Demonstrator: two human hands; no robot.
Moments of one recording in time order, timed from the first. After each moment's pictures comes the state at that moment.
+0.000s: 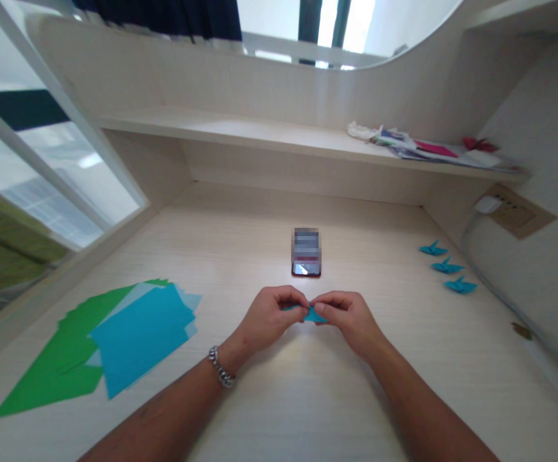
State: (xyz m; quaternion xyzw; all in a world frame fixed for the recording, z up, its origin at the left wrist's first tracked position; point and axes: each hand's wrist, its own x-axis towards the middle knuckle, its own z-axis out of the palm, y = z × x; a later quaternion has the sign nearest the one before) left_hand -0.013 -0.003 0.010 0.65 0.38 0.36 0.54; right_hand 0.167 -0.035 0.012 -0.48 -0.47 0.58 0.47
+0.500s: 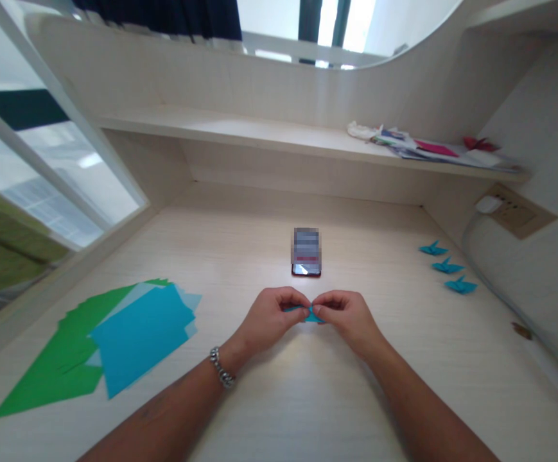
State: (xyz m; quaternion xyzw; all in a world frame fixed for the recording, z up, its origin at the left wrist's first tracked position) left_hand -0.011 -0.004 0.014 0.66 0.40 0.35 0.53; right_hand 0.167 -0.033 0.009 -0.52 -0.49 0.53 0.45
